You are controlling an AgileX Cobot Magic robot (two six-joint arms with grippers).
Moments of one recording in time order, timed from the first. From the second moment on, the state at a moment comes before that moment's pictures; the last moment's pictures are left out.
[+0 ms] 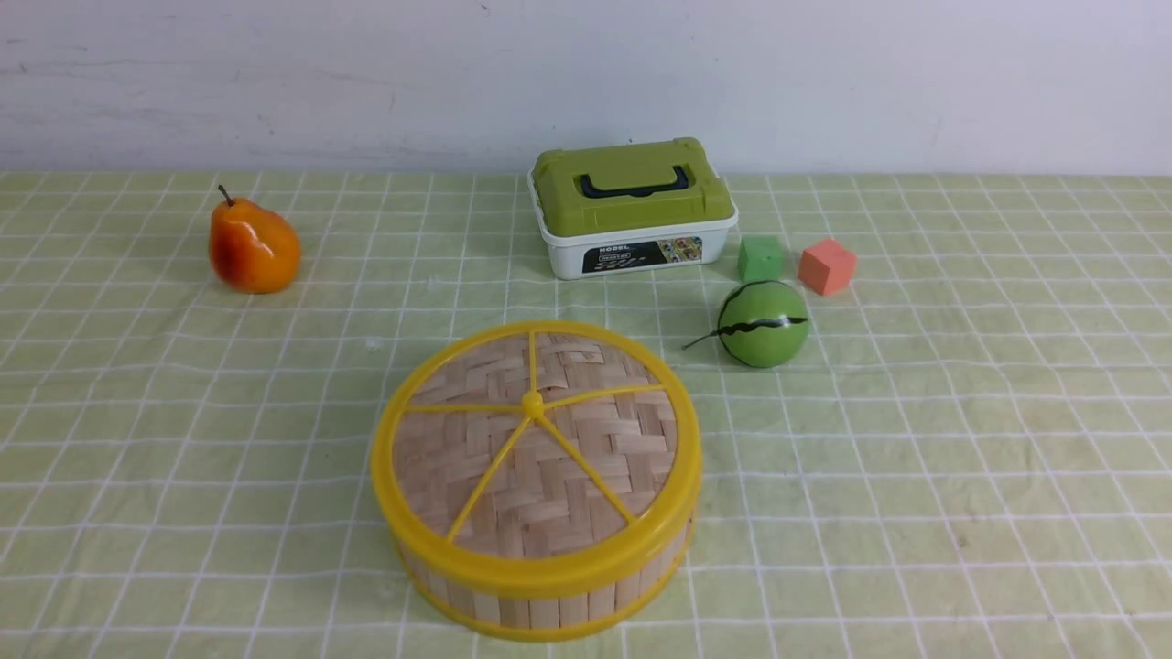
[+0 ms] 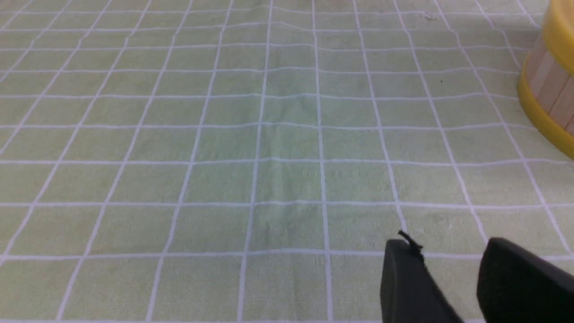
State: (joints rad) right arm -0.03 -0.01 0.02 -0.03 0.38 0.14; left arm -0.01 -0.01 0.03 0.12 0.40 -0.16
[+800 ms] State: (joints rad) right arm -0.03 -0.01 0.03 0.66 0.36 0.49; left arm -0.01 -0.01 0.03 0.12 0.40 -0.16
